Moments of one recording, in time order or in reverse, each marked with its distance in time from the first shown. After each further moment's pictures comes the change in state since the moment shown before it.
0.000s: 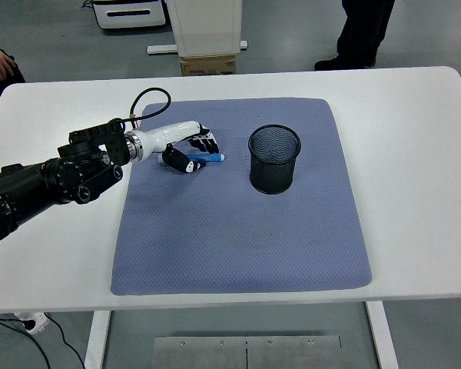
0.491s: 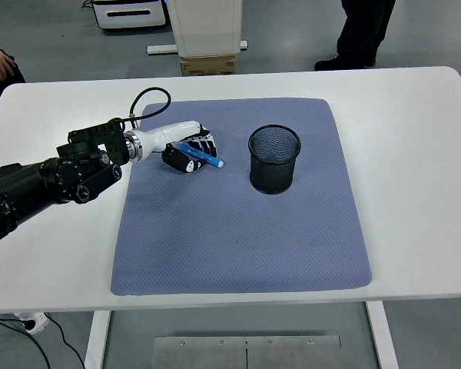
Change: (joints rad) left arm -0.008 0.003 -0.001 0.000 -0.001 -0.005 -0.002; right arm 0.000 0.000 0.000 0.000 0.000 0.000 0.000
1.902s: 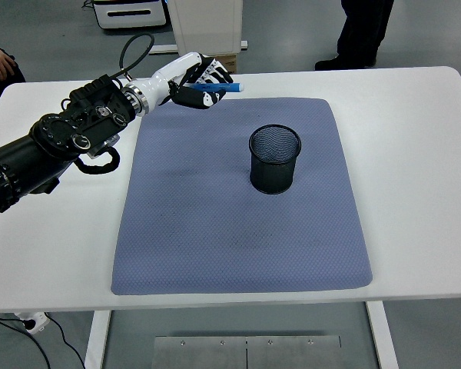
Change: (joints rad) left arm -0.118 -0.022 -0.092 -0.010 -0.526 -0.047 -0.002; right arm 0.000 0.000 0.000 0.000 0.000 0.000 0.000
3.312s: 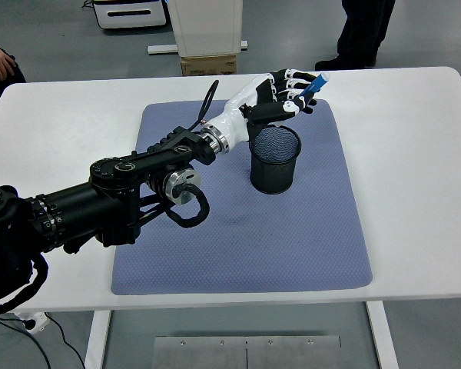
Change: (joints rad) left arm 0.140 -0.115 -0.248 -0.336 -0.357 0.031 0.005; right arm 0.000 0.000 0.000 0.000 0.000 0.000 0.000
